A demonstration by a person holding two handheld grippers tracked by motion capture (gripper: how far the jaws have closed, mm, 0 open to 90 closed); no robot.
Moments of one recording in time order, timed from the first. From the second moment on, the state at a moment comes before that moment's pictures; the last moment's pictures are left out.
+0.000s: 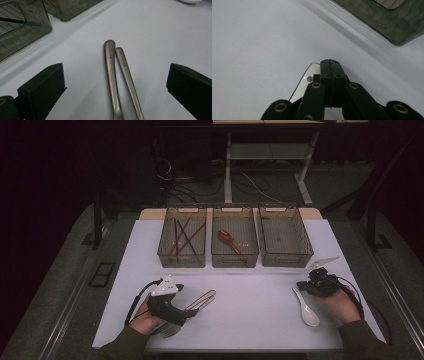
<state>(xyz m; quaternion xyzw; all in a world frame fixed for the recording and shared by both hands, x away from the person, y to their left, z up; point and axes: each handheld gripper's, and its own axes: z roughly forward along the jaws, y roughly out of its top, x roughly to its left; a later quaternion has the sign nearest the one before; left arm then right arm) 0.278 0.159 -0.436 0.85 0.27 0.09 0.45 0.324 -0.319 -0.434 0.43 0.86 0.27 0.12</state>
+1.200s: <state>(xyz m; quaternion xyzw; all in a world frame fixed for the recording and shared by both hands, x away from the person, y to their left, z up) 0.278 0.158 -0.436 0.85 0.27 0.09 0.45 0.298 -0.265 -0.432 0.31 0.89 0.32 0.07</state>
